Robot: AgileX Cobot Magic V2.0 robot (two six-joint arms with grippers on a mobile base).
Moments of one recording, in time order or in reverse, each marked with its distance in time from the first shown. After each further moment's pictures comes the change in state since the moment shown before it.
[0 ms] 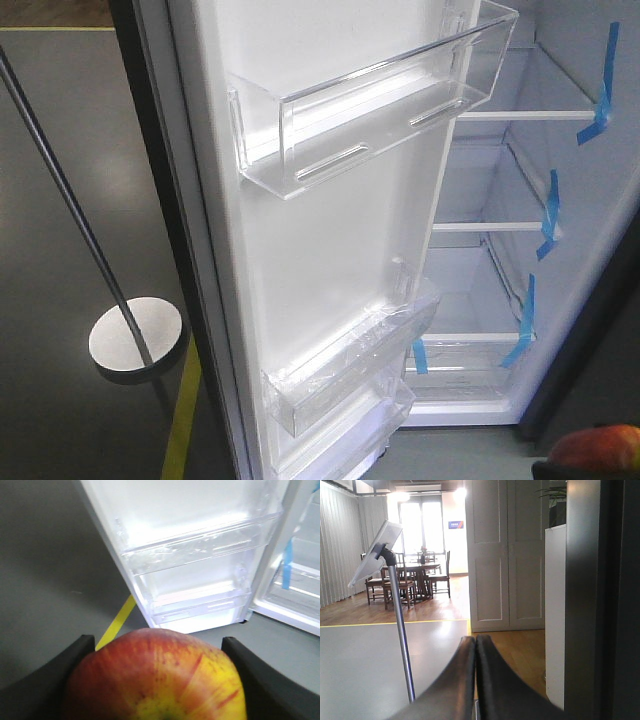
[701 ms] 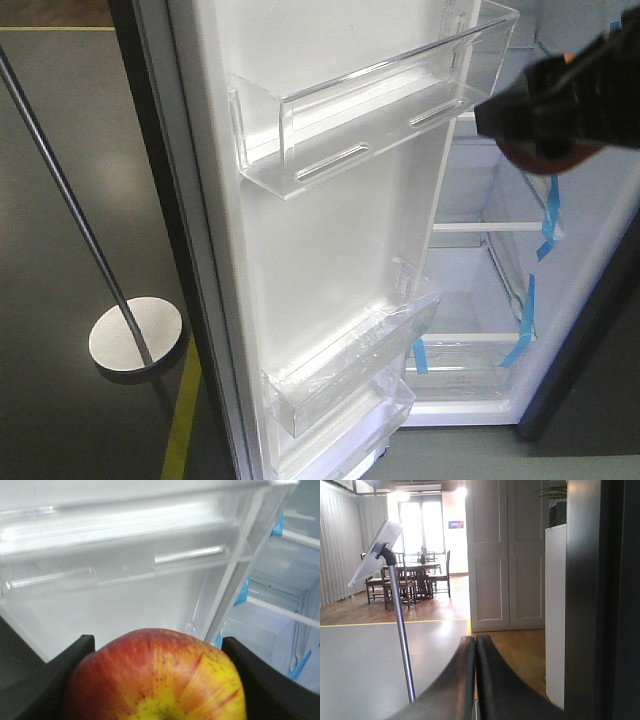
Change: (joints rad) left arm 0.000 0.000 0.000 0.000 0.000 0.000; right arm 0.000 0.668 -0.883 -0.224 0.066 0.048
